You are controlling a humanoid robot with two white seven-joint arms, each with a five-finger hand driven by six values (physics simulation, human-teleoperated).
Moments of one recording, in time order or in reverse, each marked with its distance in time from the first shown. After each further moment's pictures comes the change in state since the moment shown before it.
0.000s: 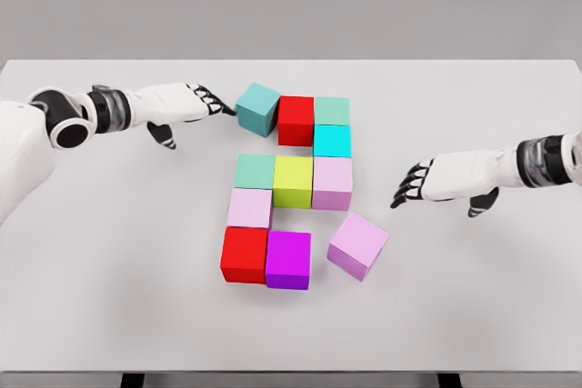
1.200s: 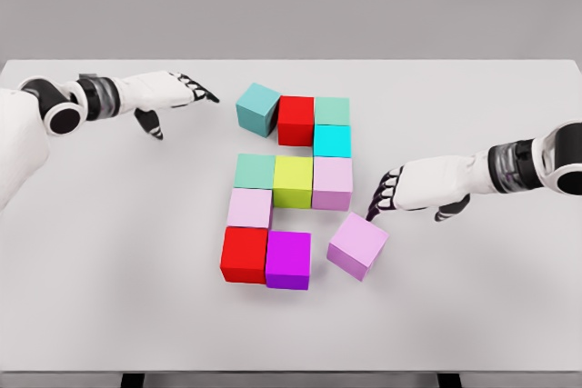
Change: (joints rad) left arm -0.064 -0.047 0.017 0.175 -0.006 0.000 0.000; right arm 0.005 0.047 -0.004 -0.072 0.007 0.000 0.003
